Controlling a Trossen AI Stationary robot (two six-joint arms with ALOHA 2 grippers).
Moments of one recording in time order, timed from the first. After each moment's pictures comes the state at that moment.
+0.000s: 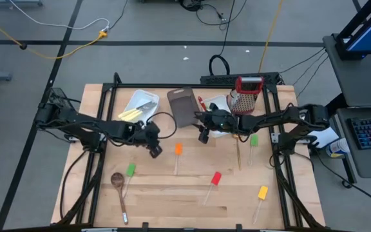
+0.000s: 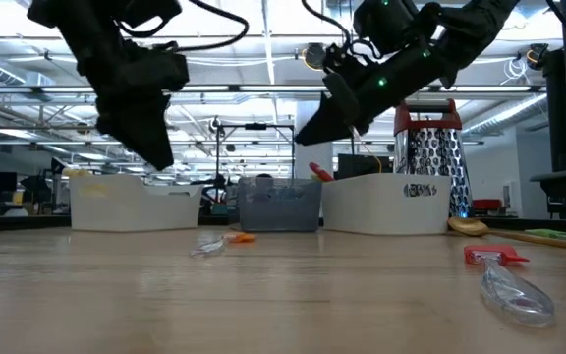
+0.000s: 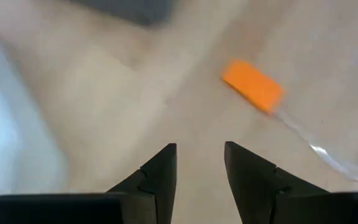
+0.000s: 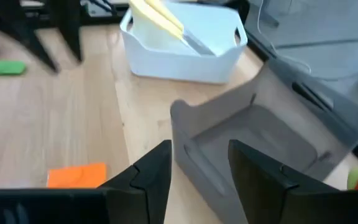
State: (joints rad) left arm -0.11 1.34 0.79 -0.52 -0.27 -0.69; right arm -0.13 1.56 0.79 0.33 0.21 0.02
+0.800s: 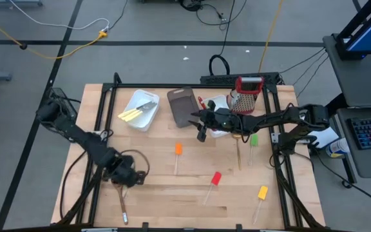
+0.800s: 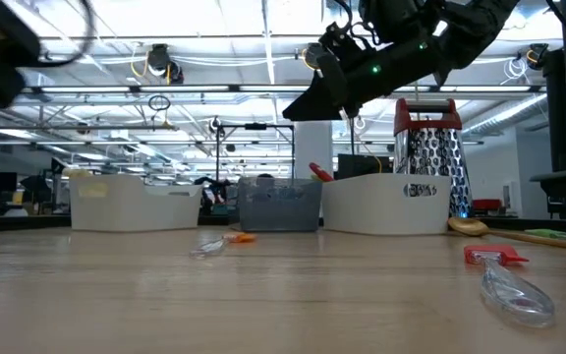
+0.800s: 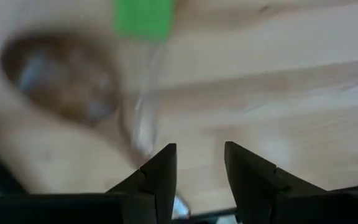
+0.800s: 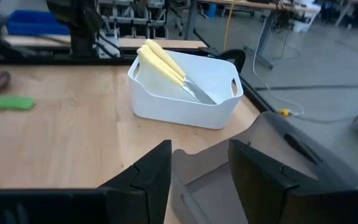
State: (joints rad) left arm -0.66 1.34 0.79 -0.73 0.19 -2.16; right arm -0.12 1.56 0.79 0.49 0.21 -0.07
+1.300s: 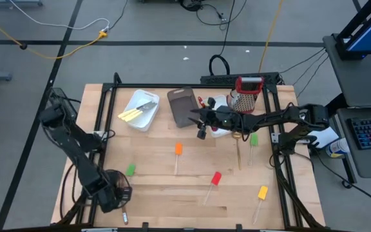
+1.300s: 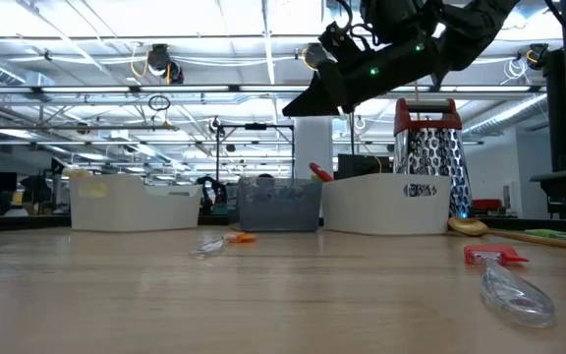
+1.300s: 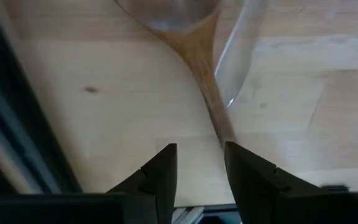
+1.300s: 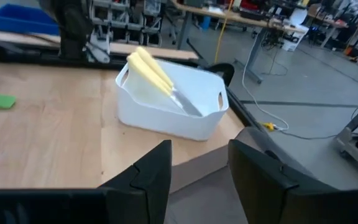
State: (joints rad) left arm -0.99 1.46 0.79 -0.63 0.15 -2.55; right arm -0.15 1.56 0.79 0.54 0.21 -0.17
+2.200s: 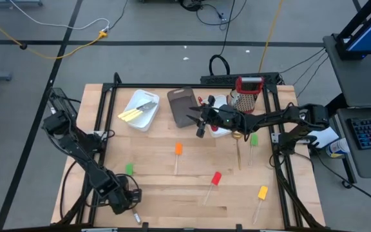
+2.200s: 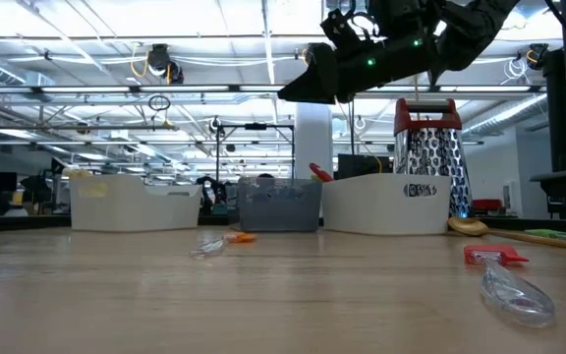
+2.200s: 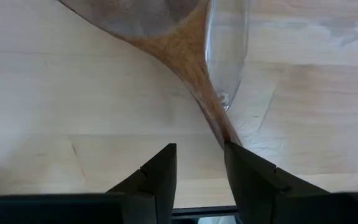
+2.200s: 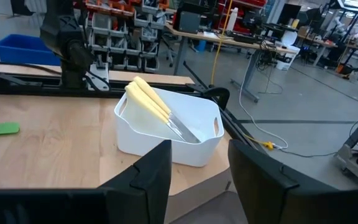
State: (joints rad) left arm -0.90 1.57 0.79 -0.41 0.14 -2.56; right arm -0.15 1.56 0.79 0.64 0.20 -0.17
